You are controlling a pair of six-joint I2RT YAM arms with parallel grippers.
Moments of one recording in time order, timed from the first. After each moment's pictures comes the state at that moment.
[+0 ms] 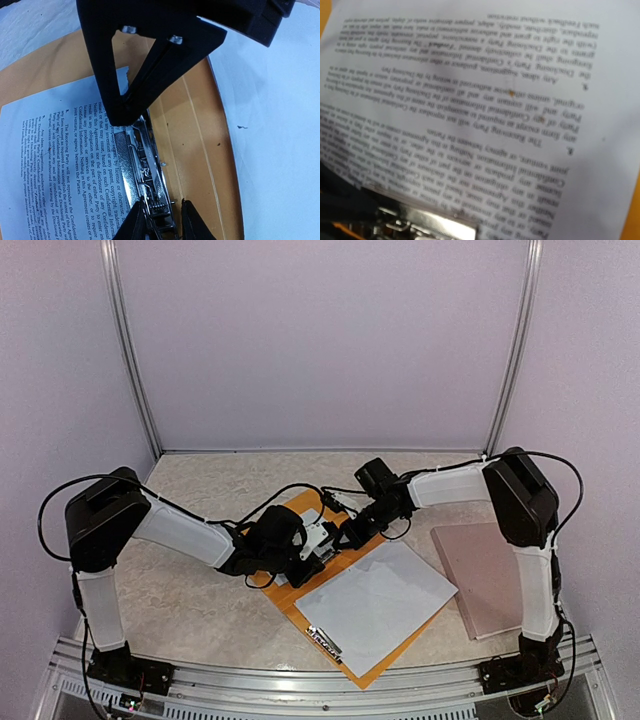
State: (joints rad) left arm -0.91 1.94 0.98 0.21 0.04 0.13; right arm 0.66 2.16 1.47 -0.35 -0.50 -0.09
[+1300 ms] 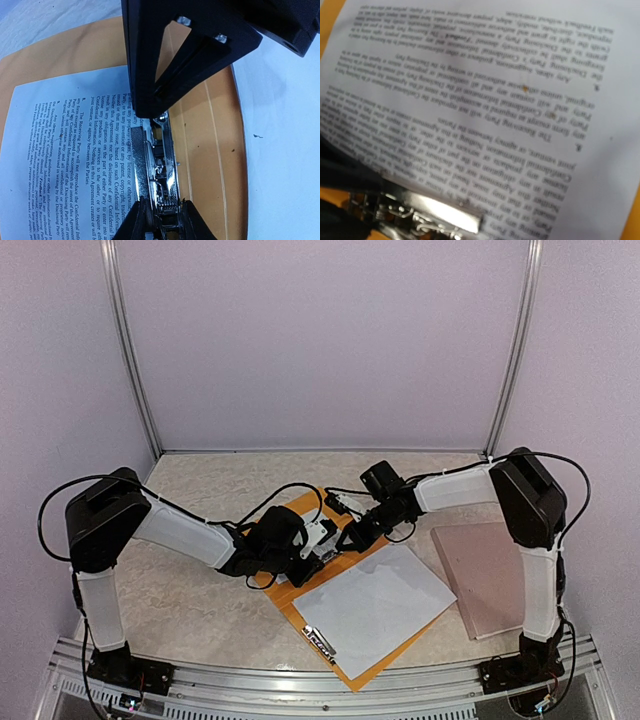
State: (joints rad) left arm -0.91 1.94 0.98 0.21 -0.01 0.07; right arm 0.66 2.11 1.38 -0.28 -0.50 -0.11
